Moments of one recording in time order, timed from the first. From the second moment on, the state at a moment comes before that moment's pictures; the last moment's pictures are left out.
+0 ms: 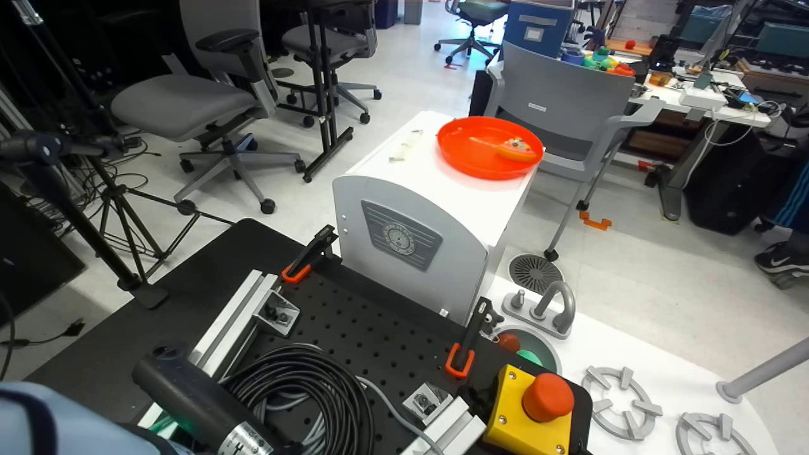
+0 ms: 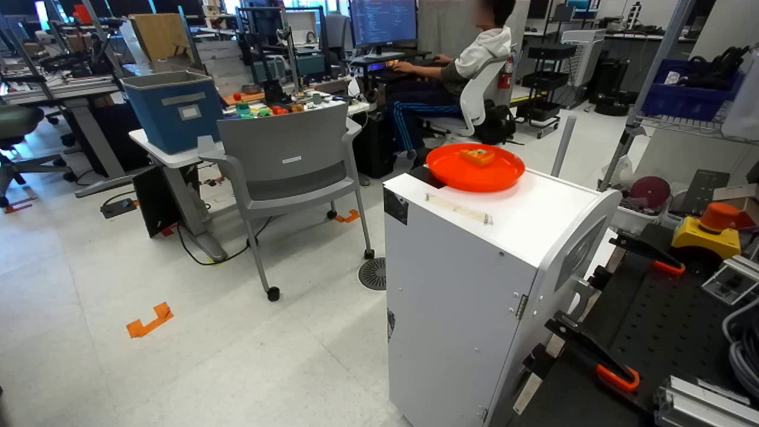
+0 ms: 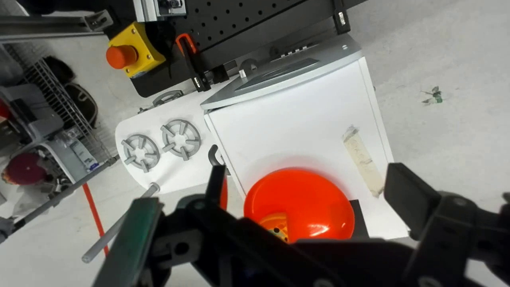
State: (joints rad) arm 0.03 -0.41 0.28 -2.29 -0.14 1.81 0.68
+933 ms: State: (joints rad) arm 0.11 -0.43 0.16 -2.29 -0.13 1.81 0.12
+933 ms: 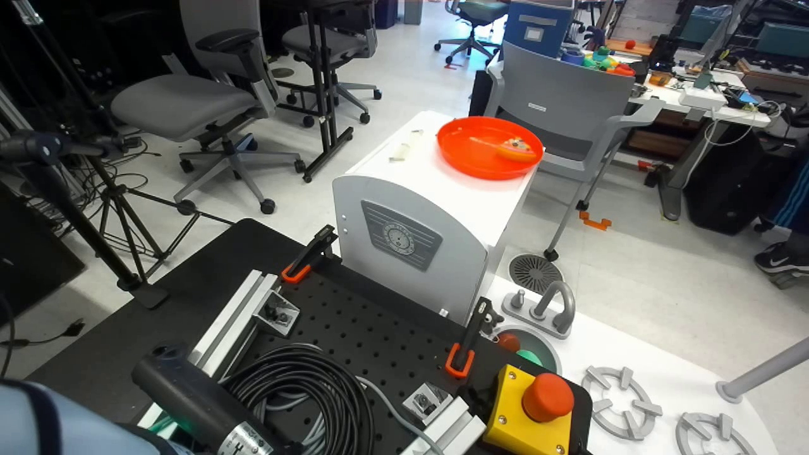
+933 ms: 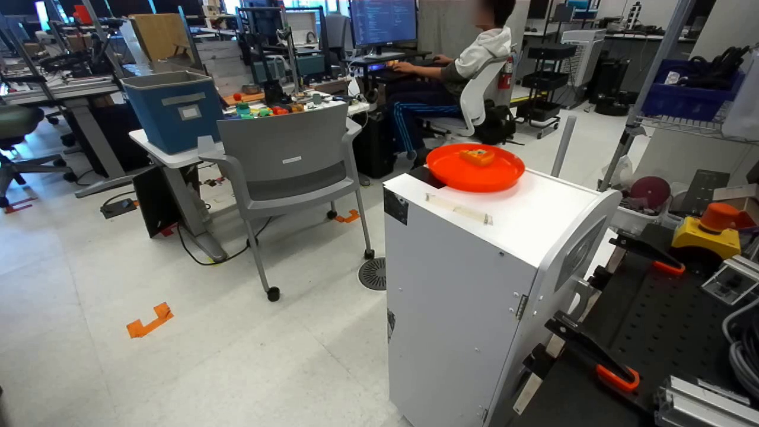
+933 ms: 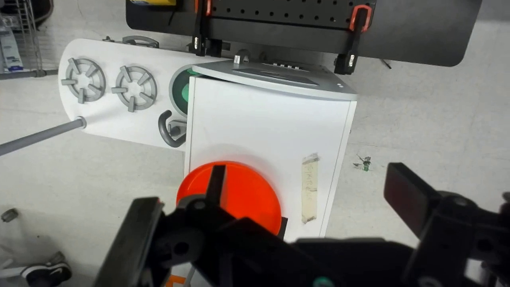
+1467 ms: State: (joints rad) arm 0.09 -0.53 0.04 -2.35 -0.03 1.81 0.08
